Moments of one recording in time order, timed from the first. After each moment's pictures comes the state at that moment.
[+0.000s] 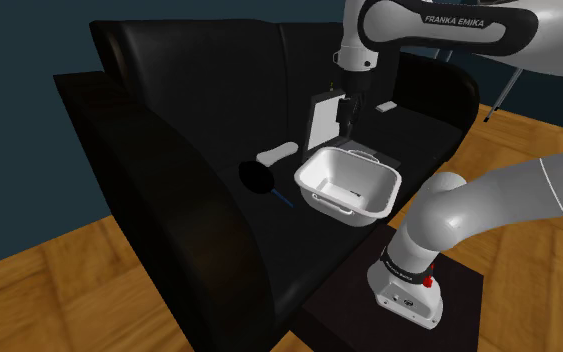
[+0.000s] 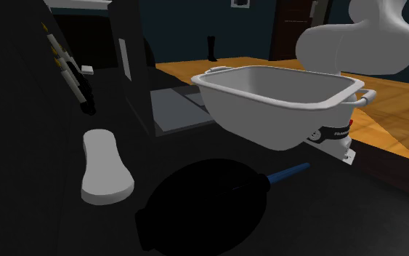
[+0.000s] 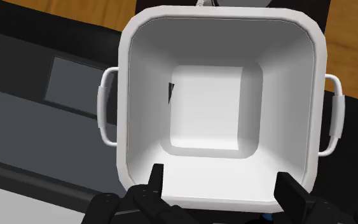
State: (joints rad) arm 0.00 -0.74 -0.07 -2.34 -0.09 1.47 -0.13
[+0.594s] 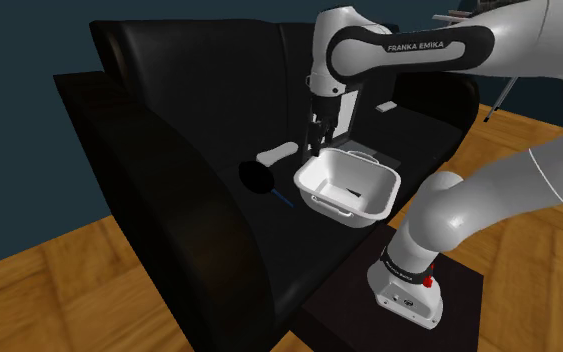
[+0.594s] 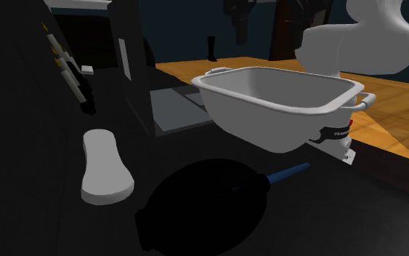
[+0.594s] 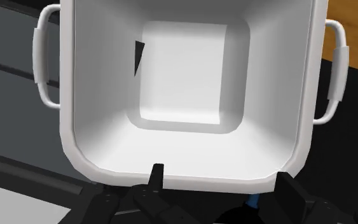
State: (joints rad) arm 0.04 -0.63 -0.01 -2.44 -0.03 1.69 -0.06
